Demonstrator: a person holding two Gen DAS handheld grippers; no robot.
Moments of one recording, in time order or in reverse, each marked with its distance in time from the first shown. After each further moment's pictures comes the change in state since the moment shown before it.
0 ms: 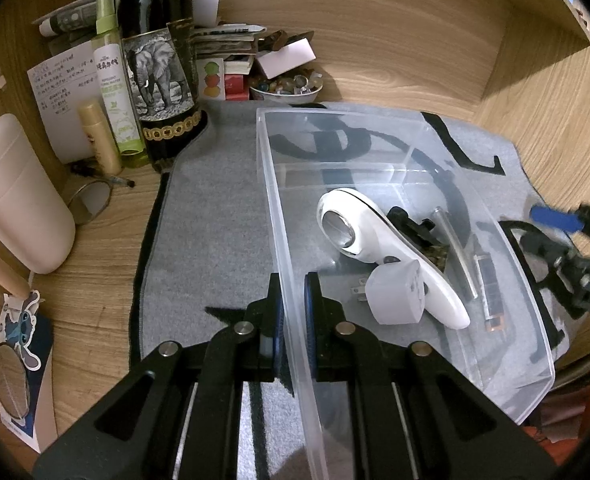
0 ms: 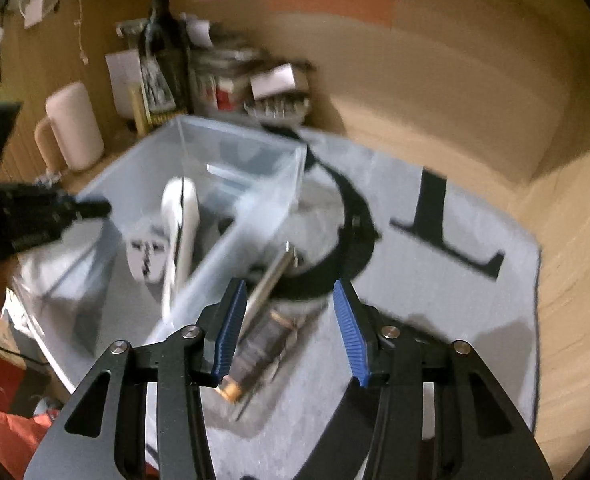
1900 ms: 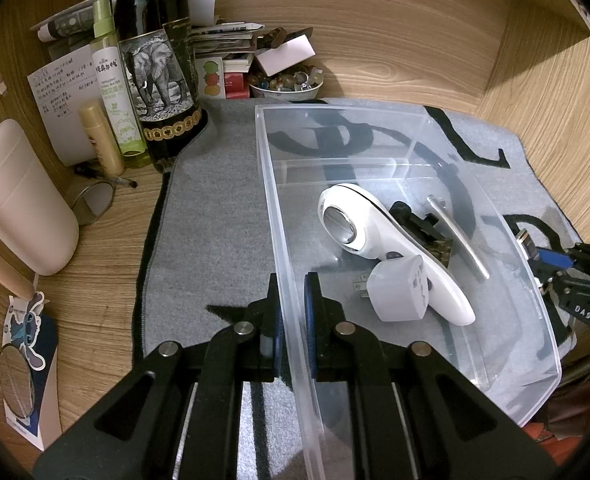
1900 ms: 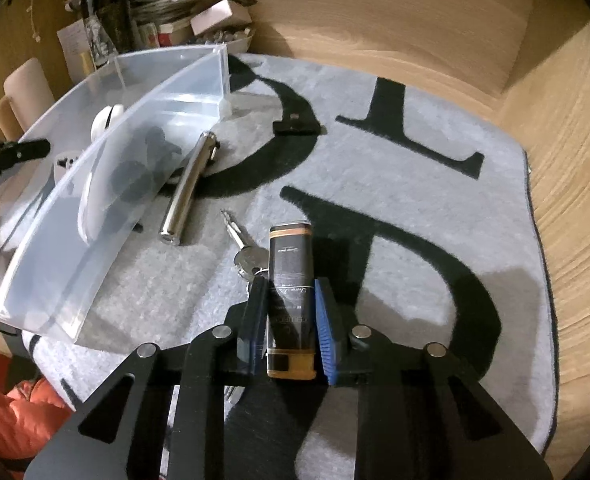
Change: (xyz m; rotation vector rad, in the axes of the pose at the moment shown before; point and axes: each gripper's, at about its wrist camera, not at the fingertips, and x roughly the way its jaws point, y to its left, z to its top) left arm 0.000 -0.001 -0.001 0.008 0.007 0.015; right arm 0.017 -0.045 -0.056 0.105 0.112 -0.057
